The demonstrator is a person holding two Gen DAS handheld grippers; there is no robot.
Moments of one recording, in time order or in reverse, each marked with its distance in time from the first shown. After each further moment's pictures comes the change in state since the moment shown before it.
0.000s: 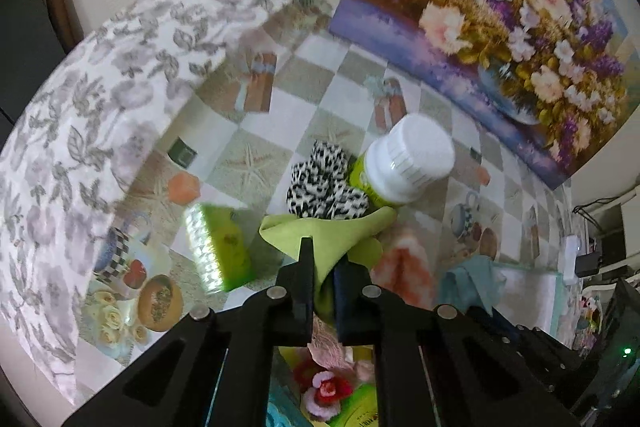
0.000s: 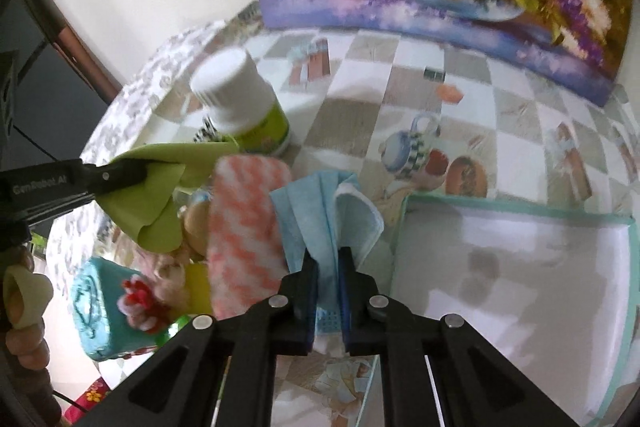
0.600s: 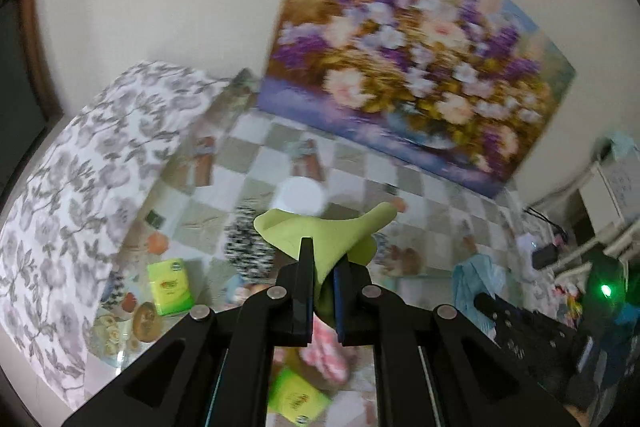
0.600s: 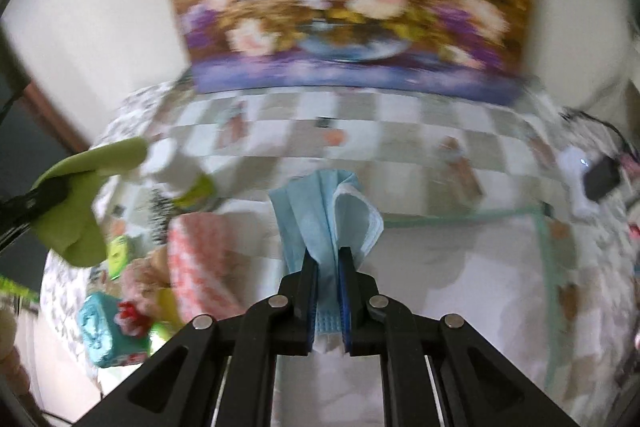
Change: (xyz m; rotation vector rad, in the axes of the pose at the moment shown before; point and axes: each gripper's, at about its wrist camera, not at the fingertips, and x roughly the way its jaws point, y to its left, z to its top) left arm -0.077 -0.079 -0.009 0.159 -0.168 -0.091; right arm -0.079 -0.073 0.009 0.167 -0.080 -0.158
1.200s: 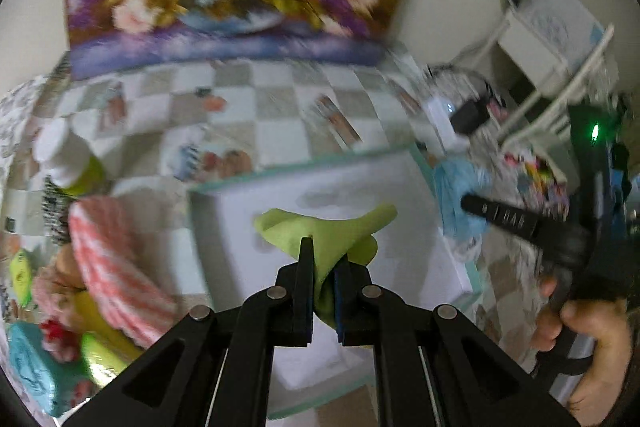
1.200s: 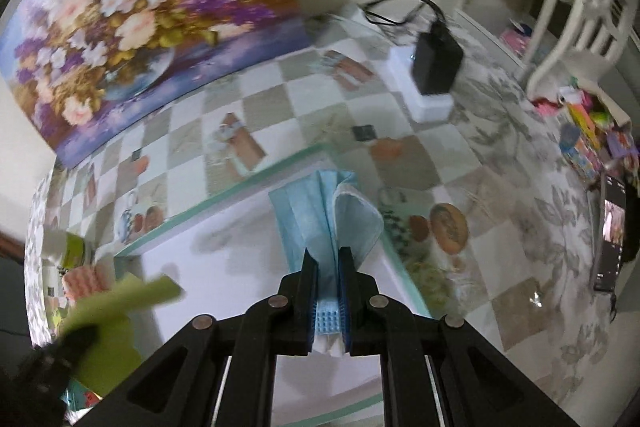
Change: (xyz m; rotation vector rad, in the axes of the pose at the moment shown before) left arm 0.074 -0.175 -0.097 0.347 0.249 -0.204; right arm -0.020 -0.180 -0.032 0.389 0.056 -0.198
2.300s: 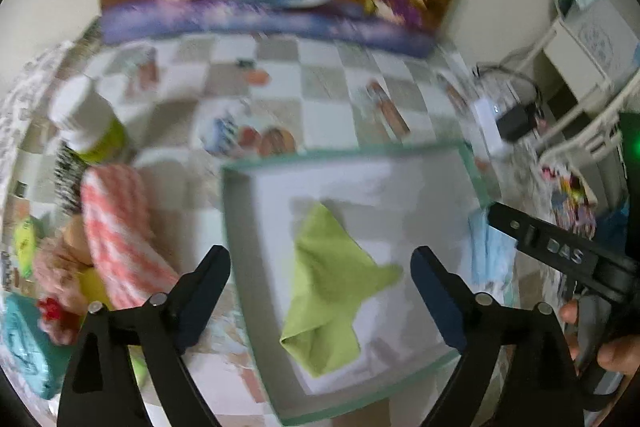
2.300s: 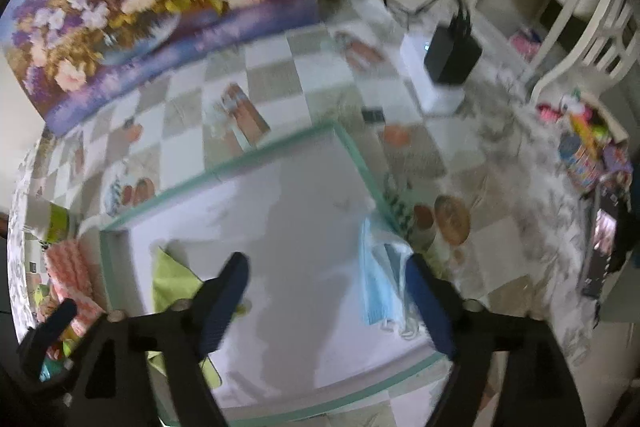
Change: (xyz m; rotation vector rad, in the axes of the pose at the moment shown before) left arm 0.011 0.035 -0.006 -0.124 0.010 0.105; right arm 0.000 0.028 -0.001 -0.094 0.043 -0.067
